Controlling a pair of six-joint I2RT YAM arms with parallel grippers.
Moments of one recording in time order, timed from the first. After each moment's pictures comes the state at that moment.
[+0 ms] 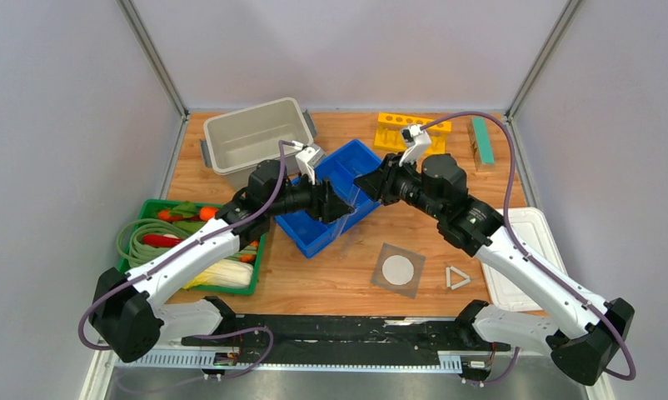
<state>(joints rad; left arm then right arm) -0.67 1.19 0.89 0.02 0.47 -0.42 0.73 1.07 1.08 -0.21 -0.08 0.57</state>
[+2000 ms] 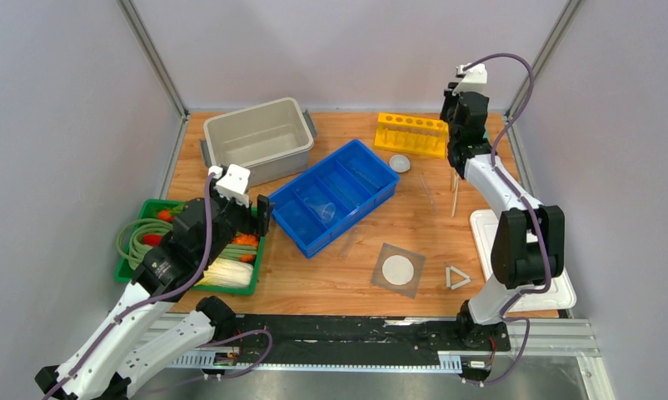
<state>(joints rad) -0.67 0.64 0.90 -0.55 -0.28 -0.03 0.12 1.66 1.30 0.33 0.24 0.00</state>
